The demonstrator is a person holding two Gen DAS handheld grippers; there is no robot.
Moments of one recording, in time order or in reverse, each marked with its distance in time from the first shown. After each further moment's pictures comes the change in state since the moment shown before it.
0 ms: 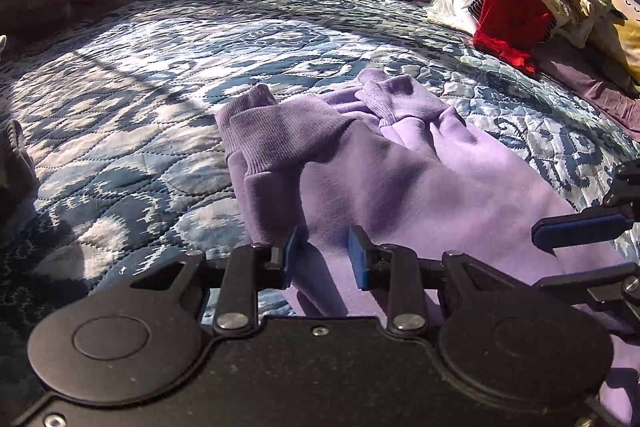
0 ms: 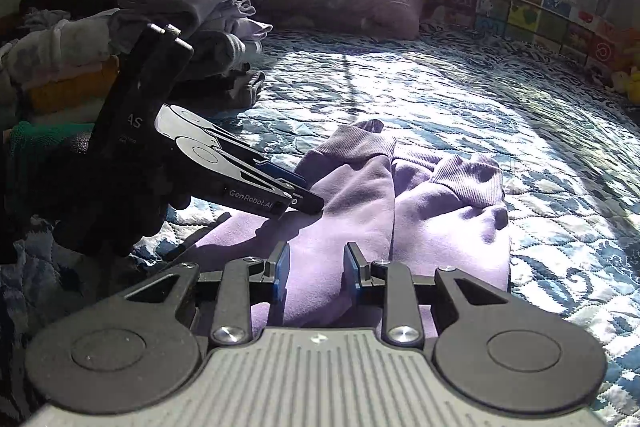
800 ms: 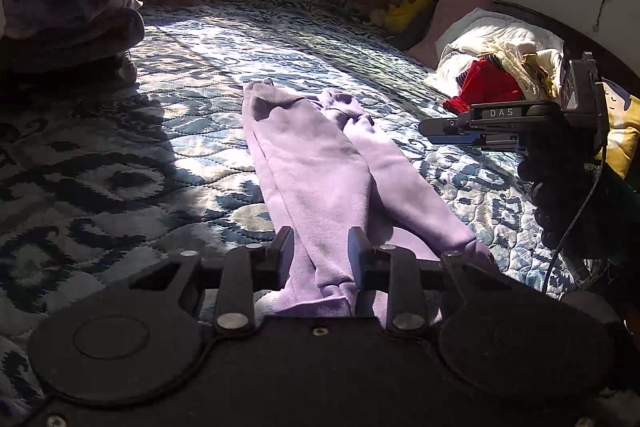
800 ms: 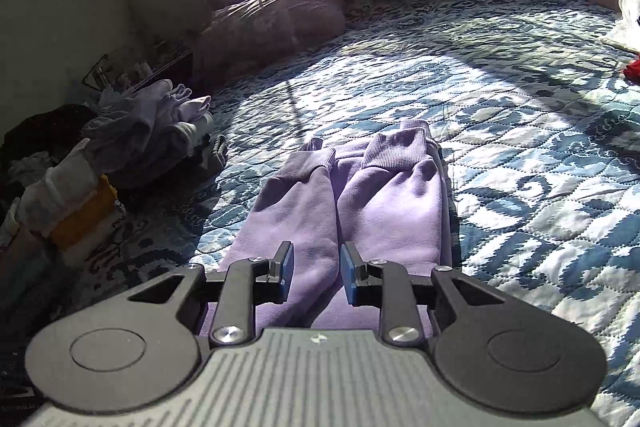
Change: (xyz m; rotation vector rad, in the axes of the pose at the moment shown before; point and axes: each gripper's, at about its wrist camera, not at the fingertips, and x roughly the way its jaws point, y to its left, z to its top) left arm -0.211 -0.086 -0.124 -0.372 -0.157 0.020; right arm -0.105 -0.065 -0.034 0.436 -0.127 0.078
